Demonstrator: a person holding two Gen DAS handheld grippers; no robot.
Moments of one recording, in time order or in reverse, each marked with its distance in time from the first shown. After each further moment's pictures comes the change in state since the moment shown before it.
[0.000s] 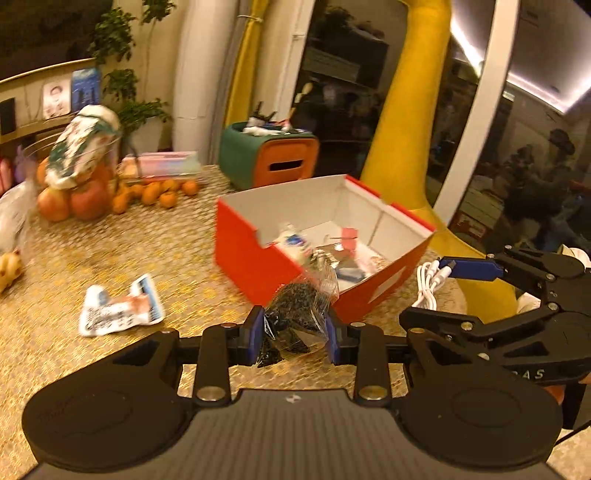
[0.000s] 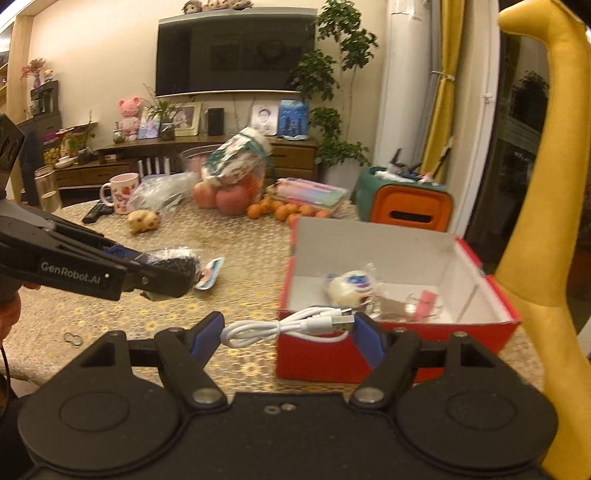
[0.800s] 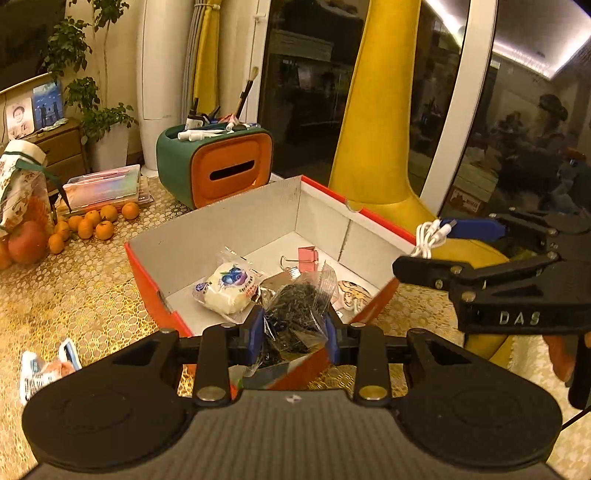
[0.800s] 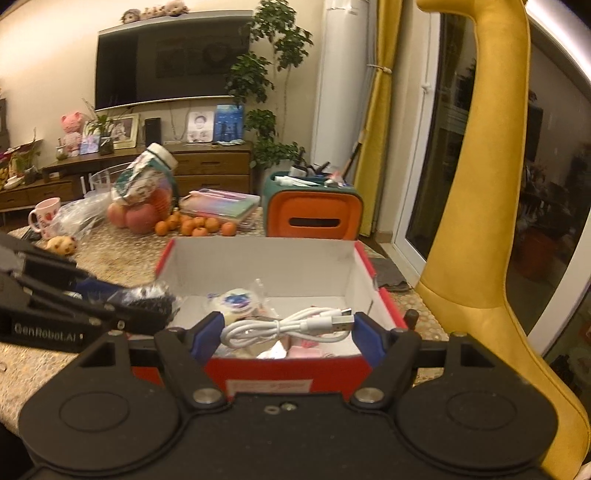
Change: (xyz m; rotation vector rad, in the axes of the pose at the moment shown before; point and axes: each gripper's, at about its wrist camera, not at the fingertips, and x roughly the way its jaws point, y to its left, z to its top) left arm 0.102 -0.069 0.058 0.097 0.067 0.000; right arm 0.028 -0.117 0.022 0.089 0.007 -0.130
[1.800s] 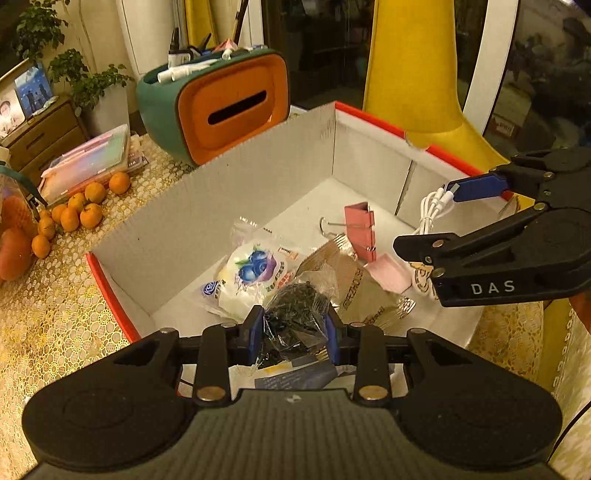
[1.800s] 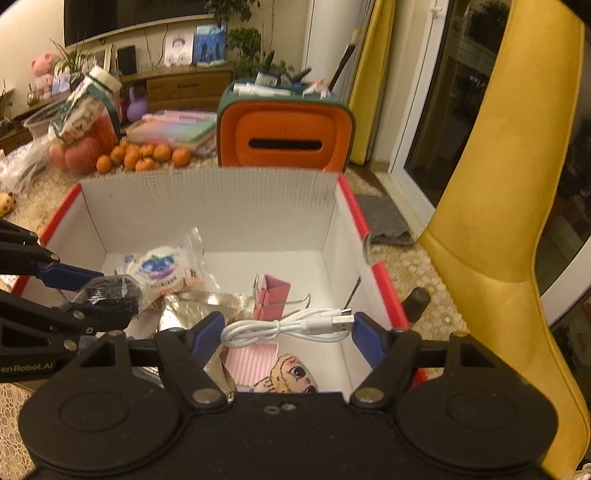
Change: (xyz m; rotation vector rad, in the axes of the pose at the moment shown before) left arm 0.112 0.015 0.027 0.099 0.252 0.100; right arm 0.132 -0.033 0.003 -0.026 0.297 -0.024
